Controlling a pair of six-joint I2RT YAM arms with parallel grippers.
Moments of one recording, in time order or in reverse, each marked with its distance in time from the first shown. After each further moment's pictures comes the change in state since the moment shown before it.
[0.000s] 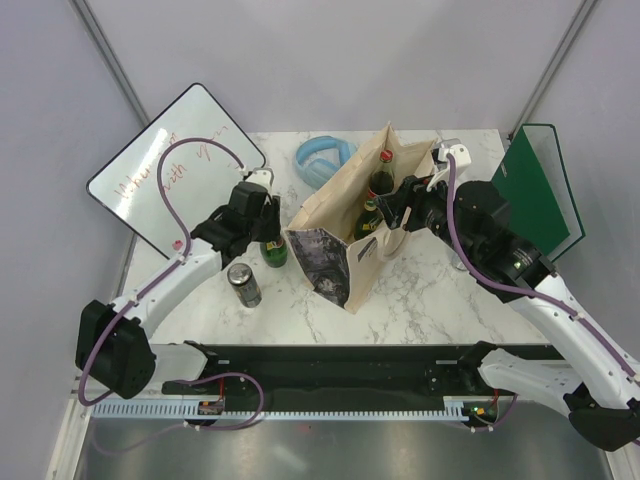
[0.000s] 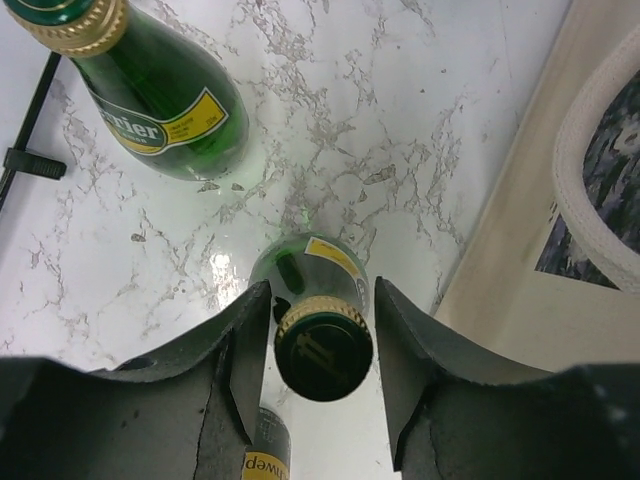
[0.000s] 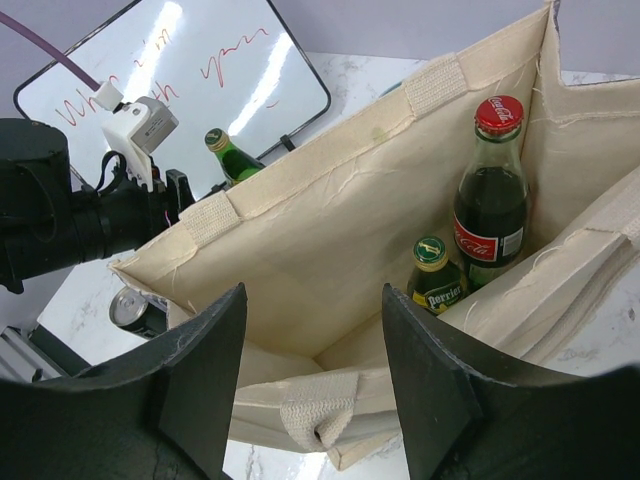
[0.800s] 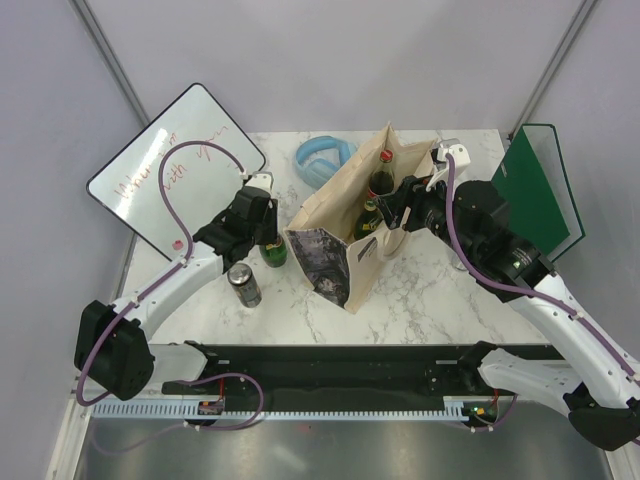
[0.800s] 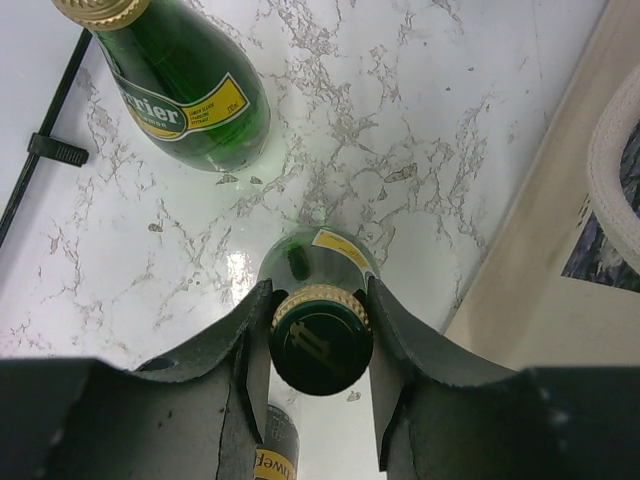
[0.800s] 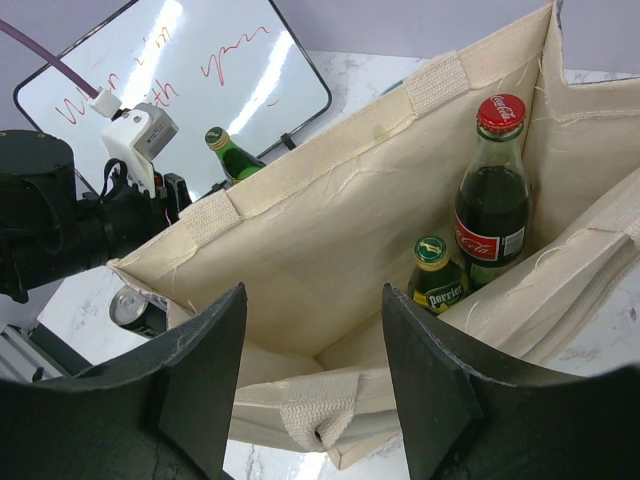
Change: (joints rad) left arm -0.027 -0.009 -0.032 0.011 -0.077 -0.012; right arm 0.000 0.005 0.000 0.000 -0.003 0.000
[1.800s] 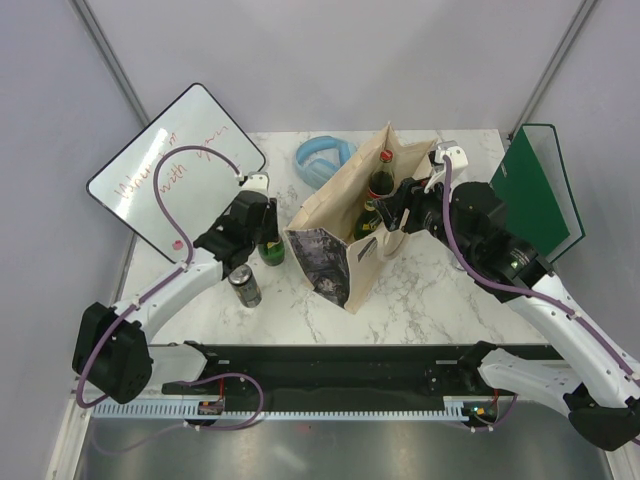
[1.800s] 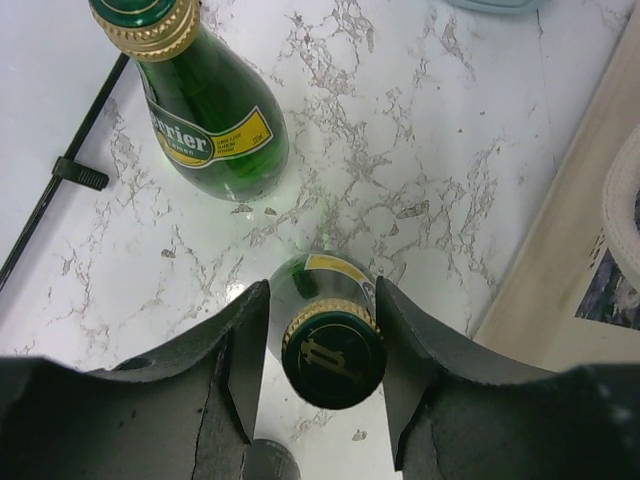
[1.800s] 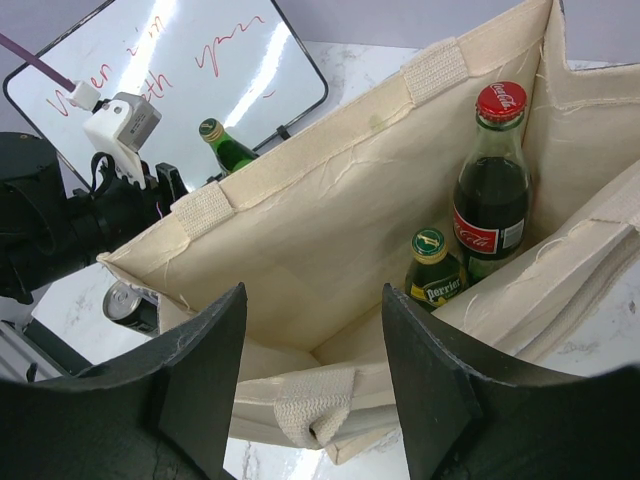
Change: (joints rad) left arm 0.000 -0.021 -0.070 0.128 -0.056 0.001; right arm 0.000 -0.001 -0.017 0.000 0.000 -0.001
